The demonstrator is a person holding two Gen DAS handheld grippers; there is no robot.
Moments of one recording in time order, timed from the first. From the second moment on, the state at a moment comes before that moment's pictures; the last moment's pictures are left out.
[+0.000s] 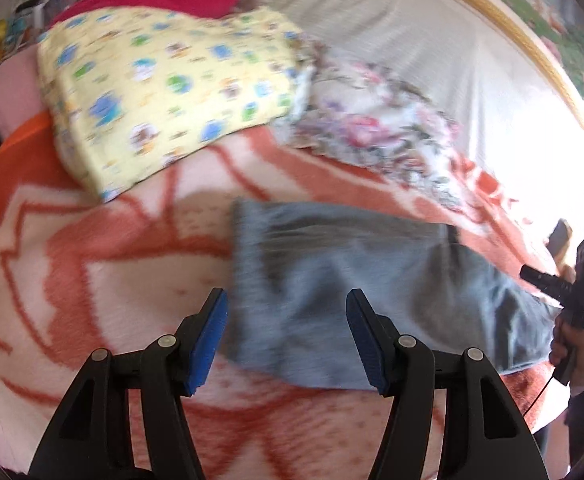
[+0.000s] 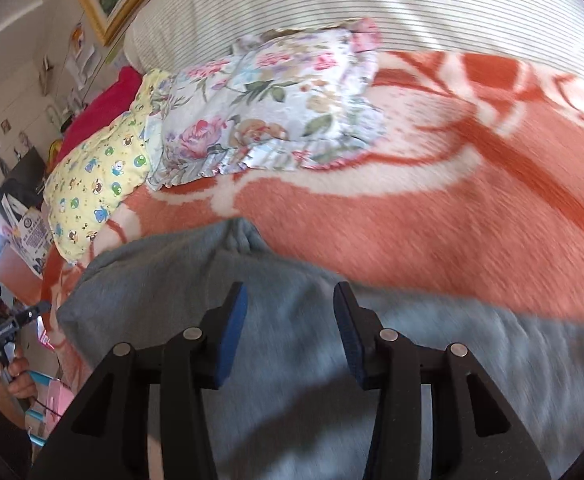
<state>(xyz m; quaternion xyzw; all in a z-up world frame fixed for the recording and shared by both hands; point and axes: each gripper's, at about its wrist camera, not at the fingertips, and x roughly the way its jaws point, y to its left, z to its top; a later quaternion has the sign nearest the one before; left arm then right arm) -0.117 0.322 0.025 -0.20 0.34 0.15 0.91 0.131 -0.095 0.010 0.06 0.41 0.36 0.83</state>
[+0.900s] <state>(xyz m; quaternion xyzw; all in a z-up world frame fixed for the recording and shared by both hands) 0.036 0.076 0.015 -0.10 0.41 -0.13 0.89 0.050 -0.323 -0.018 0.19 0.41 0.17 0.87</state>
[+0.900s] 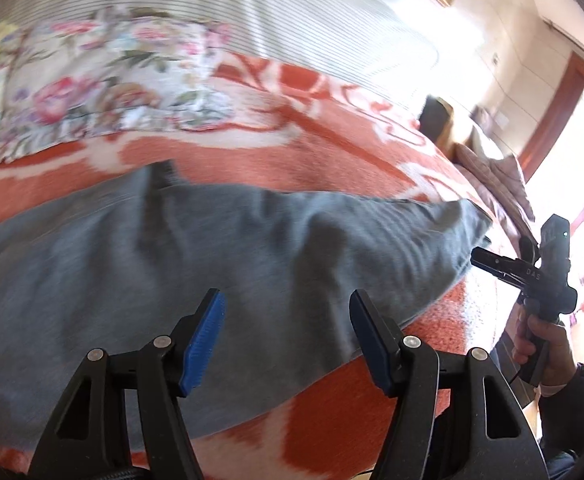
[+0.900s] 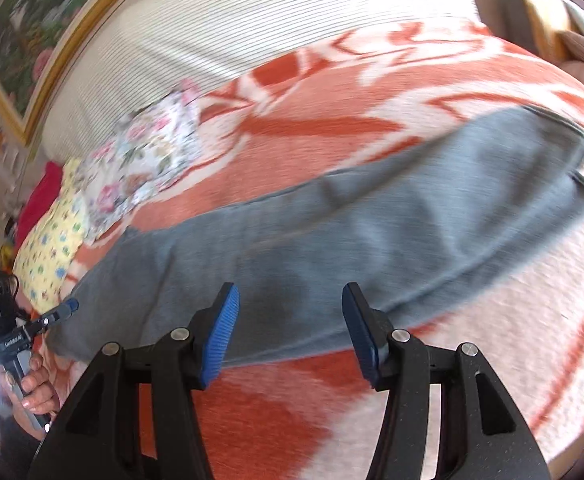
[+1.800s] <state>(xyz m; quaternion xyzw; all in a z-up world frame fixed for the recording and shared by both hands) 0.190 -0.166 0.028 0.05 0.46 -0.29 0.84 0.063 -0.502 -0.046 0.38 0.34 0.03 0.86</state>
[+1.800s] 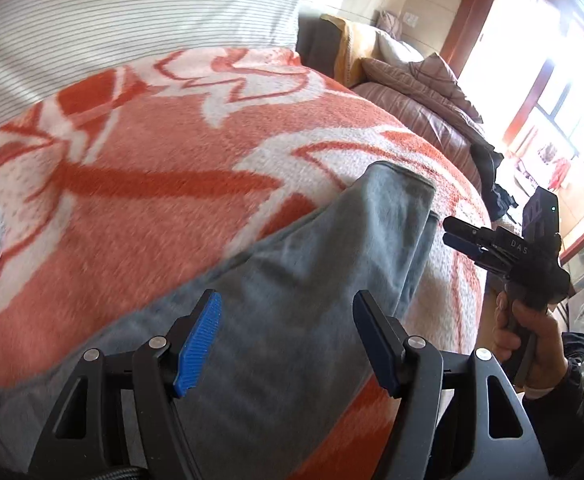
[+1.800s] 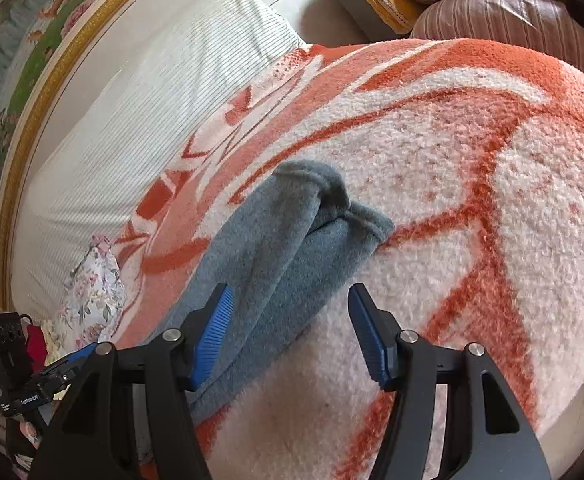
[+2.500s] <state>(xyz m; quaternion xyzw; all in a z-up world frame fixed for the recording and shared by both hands) 0.295 -0.298 -0.018 0.16 0.51 -0.31 0.79 0.096 -0.523 -0.071 0.44 0.31 0.02 0.84</state>
